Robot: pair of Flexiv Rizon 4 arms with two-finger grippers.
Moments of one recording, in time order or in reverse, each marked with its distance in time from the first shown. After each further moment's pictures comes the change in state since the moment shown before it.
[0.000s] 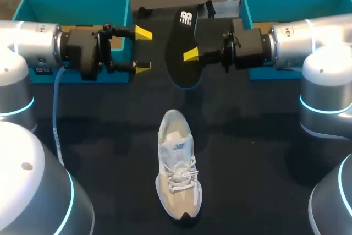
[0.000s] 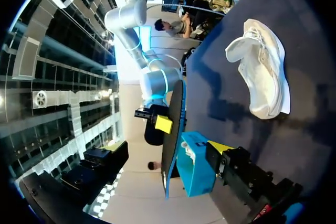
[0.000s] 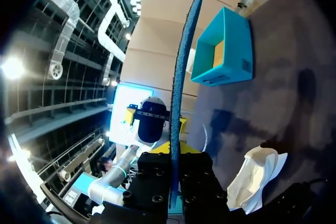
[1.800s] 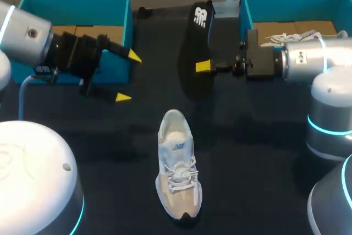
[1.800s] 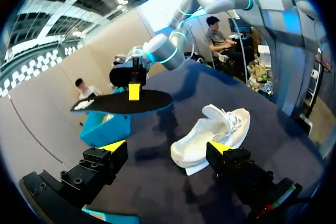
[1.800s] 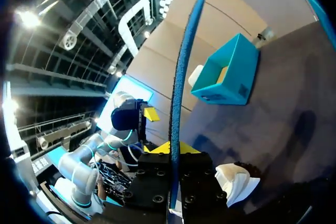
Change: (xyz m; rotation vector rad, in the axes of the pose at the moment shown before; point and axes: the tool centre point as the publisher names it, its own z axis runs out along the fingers) left arm 0.060 -0.056 -0.040 -0.285 0.418 -1.057; right arm -0.038 -0.012 -0.025 -0.110 -0.021 -0.316
